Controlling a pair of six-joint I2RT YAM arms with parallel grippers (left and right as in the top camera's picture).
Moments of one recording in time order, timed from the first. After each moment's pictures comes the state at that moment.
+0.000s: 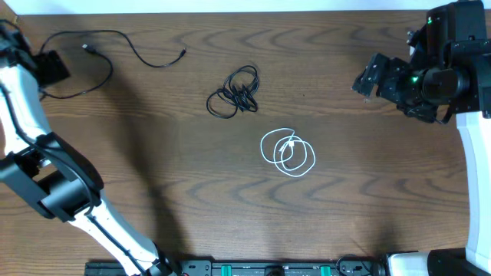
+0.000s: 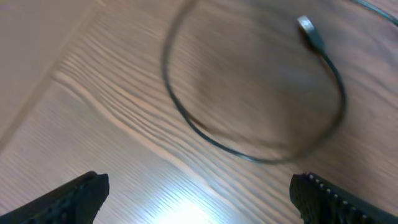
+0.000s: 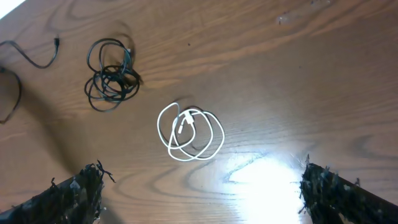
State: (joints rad) left arm 0.56 2.16 1.99 -0.83 -0.06 0.04; right arm 0.10 1.56 1.92 -1.49 -0.19 0.51
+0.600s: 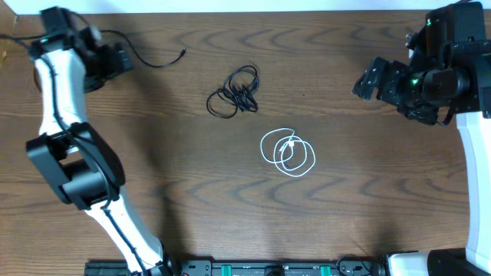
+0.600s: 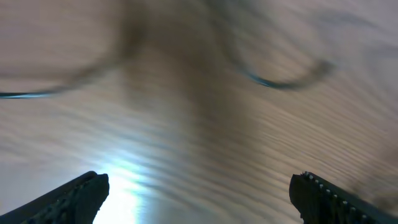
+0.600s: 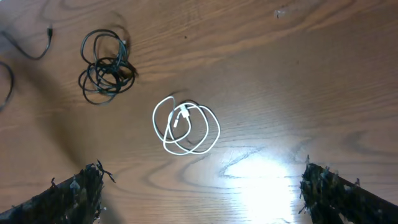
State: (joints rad) left arm 0.33 2.16 1.96 -0.98 0.24 -0.12; right arm 0.10 1.56 1.92 -1.51 -0.19 0.47
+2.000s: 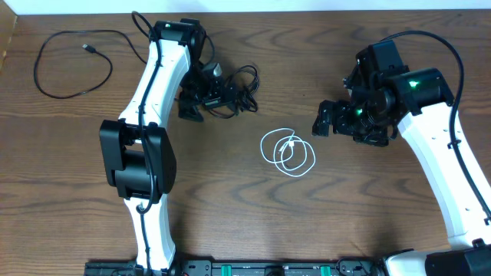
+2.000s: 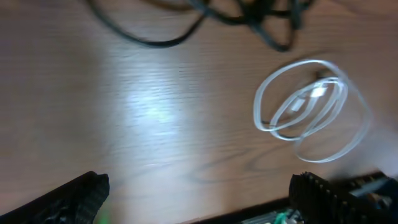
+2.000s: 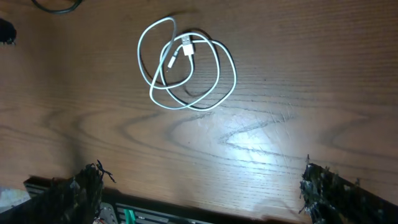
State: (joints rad) left arm -0.16 2.16 1.95 -1.52 0.34 -0.18; right arm 0.27 1.56 1.53 -1.34 -0.27 0.41
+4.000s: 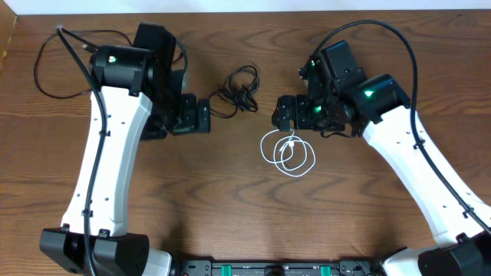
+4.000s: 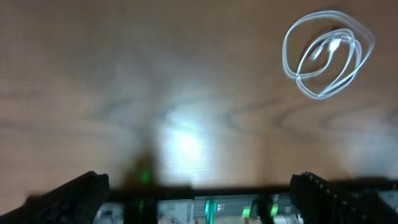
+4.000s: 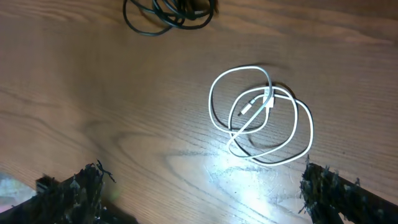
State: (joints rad) left arm -0.15 1.64 1.79 -1.68 0.15 -0.22; right arm 0.47 1.60 1.52 -1.06 -0.27 0.45
